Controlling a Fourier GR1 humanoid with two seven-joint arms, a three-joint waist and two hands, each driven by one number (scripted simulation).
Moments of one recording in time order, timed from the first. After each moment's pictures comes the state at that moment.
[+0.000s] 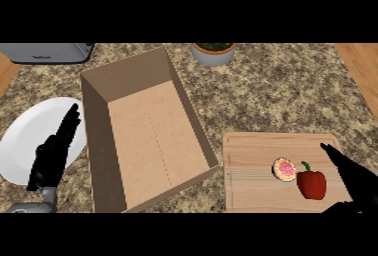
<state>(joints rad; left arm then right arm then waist) -0.02 0.30 -0.04 -1.51 -0.07 0.14 0.08 0.13 -0.59 0.21 -1.80 0.49 0.22 0.68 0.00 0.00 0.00</state>
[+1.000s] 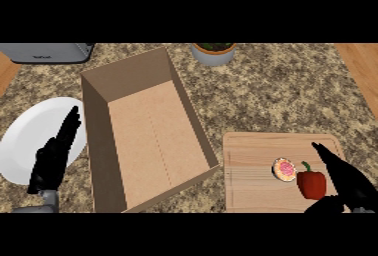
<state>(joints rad) 0.00 0.22 0.03 -1.53 -0.15 0.08 0.08 0.11 -0.40 0.11 -1.68 0.67 0.28 0.56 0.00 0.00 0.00</state>
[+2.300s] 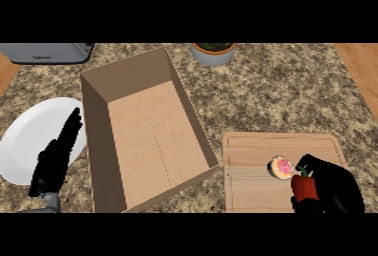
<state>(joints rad) 0.01 0.18 0.06 -1.56 -0.20 0.04 0.09 0.16 -0.29 0.19 -1.73 1.06 0.08 0.50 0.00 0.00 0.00</state>
